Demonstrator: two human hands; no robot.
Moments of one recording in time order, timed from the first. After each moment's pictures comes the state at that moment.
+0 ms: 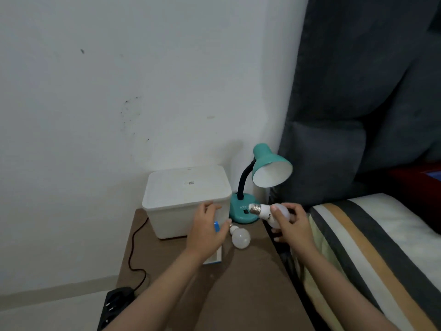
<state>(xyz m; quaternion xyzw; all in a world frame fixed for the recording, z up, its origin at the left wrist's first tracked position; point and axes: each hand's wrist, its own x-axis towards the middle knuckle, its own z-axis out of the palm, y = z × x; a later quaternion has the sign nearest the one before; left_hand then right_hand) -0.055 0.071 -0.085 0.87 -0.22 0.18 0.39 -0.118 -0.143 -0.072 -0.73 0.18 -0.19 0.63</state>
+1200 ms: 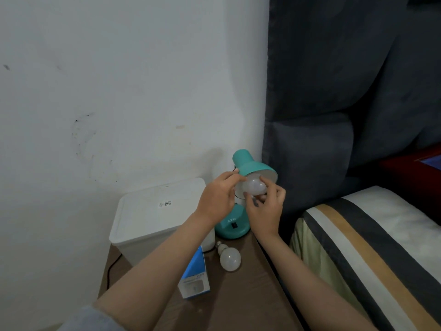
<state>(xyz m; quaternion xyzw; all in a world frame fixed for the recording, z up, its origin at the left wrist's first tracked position) 0.029 -0.024 -0.008 0.81 -0.43 0.22 0.32 -0.011 -0.140 -0.081 -0.71 0.13 -0.46 0.52</state>
